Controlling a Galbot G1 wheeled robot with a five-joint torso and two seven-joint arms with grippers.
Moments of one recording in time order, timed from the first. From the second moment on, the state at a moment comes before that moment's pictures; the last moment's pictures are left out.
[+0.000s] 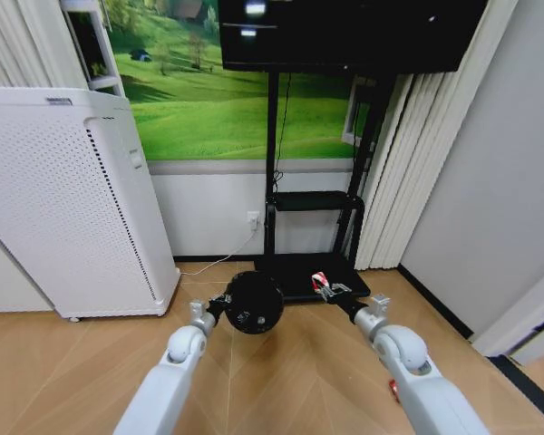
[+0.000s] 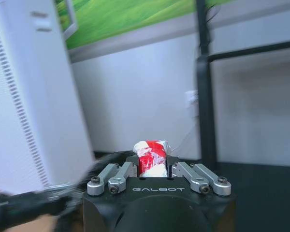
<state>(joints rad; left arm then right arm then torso) 0.97 -1.34 -0.16 -1.55 -0.45 0.28 0.04 -1.17 1.12 0.41 1.98 0.58 -0.46 -0.24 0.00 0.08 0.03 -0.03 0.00</state>
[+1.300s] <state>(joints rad) 1.11 -1.21 -0.33 -1.76 -0.45 0.30 0.05 -1.32 1.19 0.57 1.79 0.52 -0.32 0.02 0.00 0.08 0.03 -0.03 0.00</state>
